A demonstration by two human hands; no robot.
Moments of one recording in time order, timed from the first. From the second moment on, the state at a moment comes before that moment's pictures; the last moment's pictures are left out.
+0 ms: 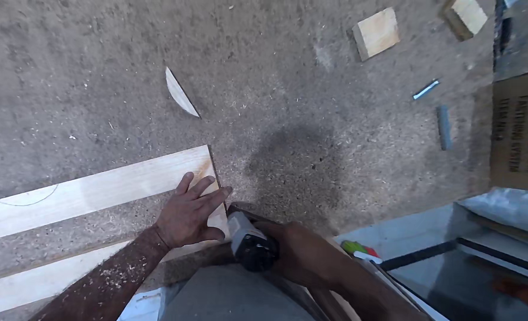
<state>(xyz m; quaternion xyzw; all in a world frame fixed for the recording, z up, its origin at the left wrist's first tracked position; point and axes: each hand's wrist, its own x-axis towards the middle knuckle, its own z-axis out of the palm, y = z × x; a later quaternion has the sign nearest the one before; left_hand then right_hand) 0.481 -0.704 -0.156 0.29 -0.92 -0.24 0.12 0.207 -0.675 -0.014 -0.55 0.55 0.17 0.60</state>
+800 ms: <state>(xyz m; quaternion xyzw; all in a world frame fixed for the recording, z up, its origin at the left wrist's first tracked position) 0.484 -0.703 -0.156 0.29 -0.92 -0.25 0.12 0.222 -0.688 -0.008 -0.61 0.47 0.27 0.58</state>
